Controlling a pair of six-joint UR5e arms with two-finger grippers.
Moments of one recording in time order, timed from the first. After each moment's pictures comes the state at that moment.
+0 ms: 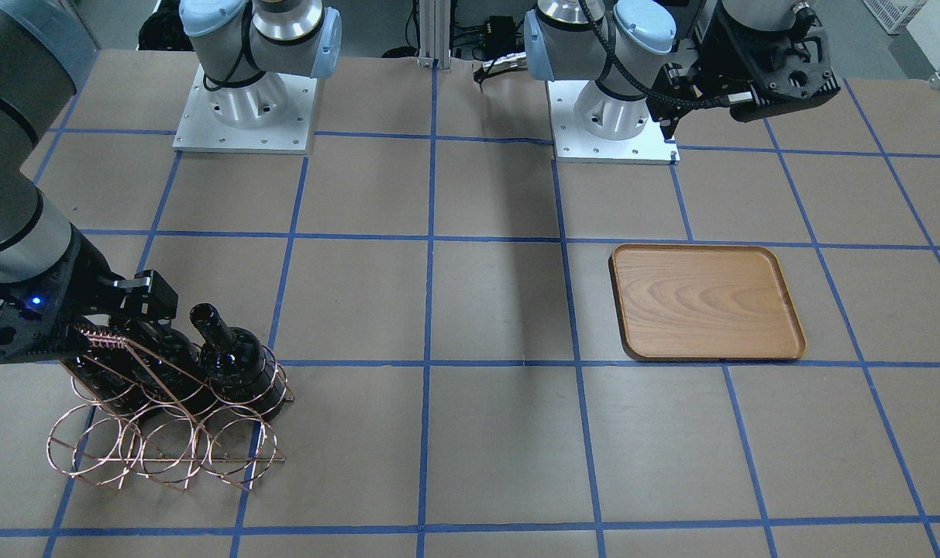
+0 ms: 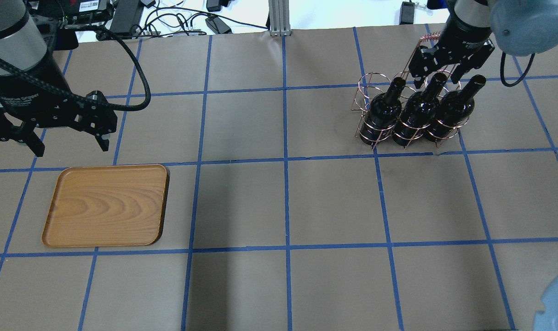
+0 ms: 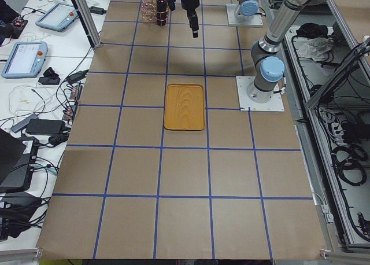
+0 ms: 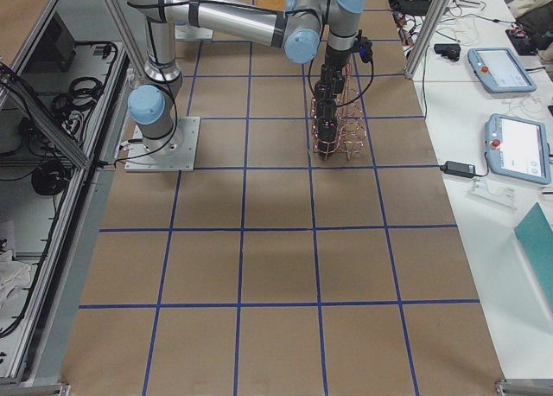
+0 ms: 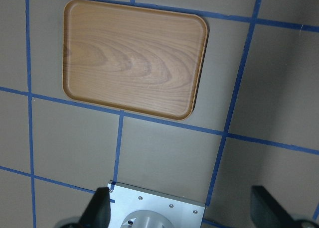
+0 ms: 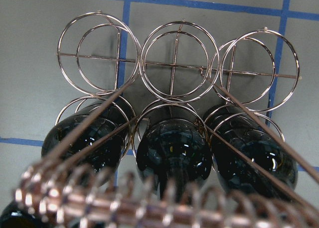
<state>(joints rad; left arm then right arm) -1.50 -1.46 -1.55 -1.85 1.75 -0.12 1.42 -1.31 1.51 -1.77 -1.56 -0.26</state>
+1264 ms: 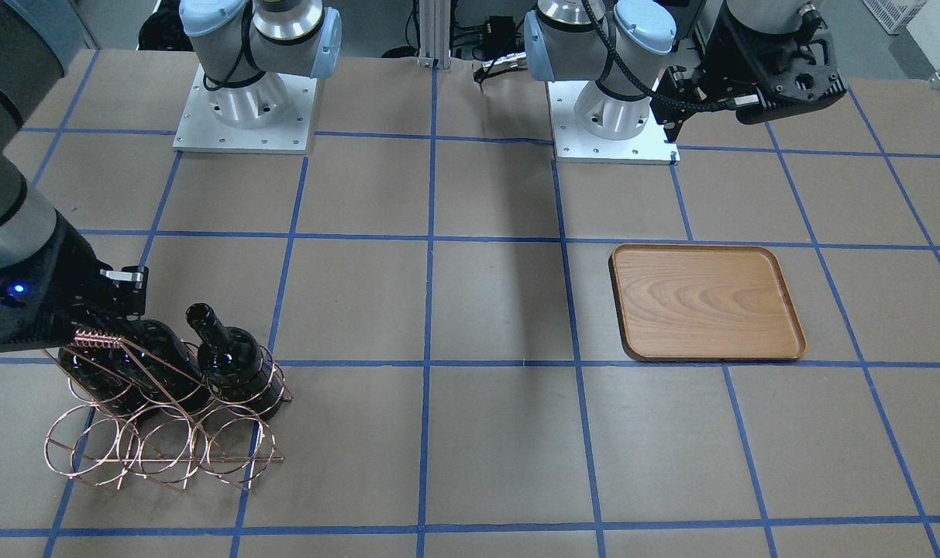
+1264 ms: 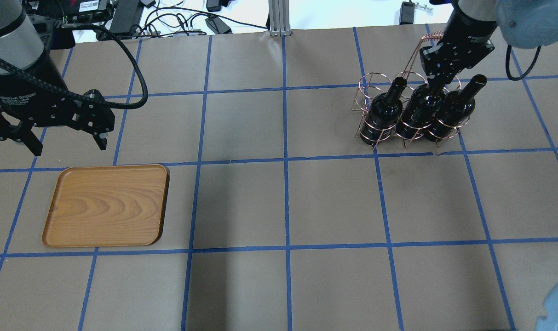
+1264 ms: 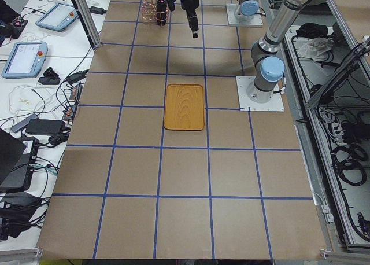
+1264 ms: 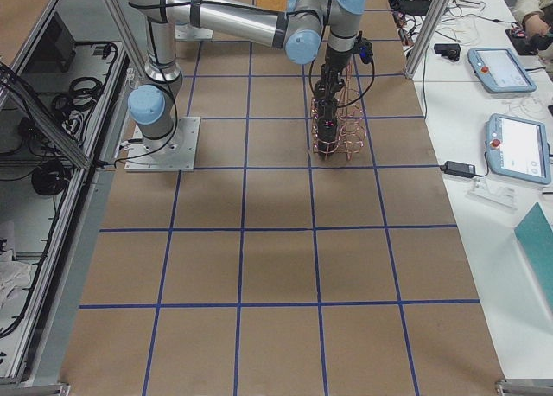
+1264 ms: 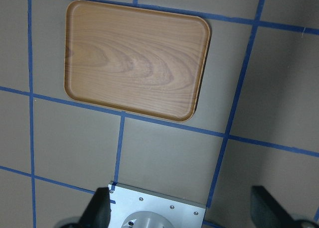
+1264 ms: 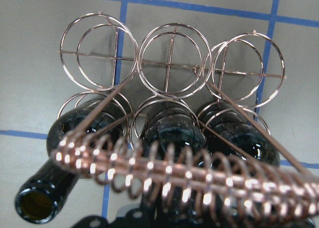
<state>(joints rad) -1.49 -1.46 -1.55 -1.85 1.75 -0.12 1.42 -1.34 1.44 -1.68 -1.59 -0.28</state>
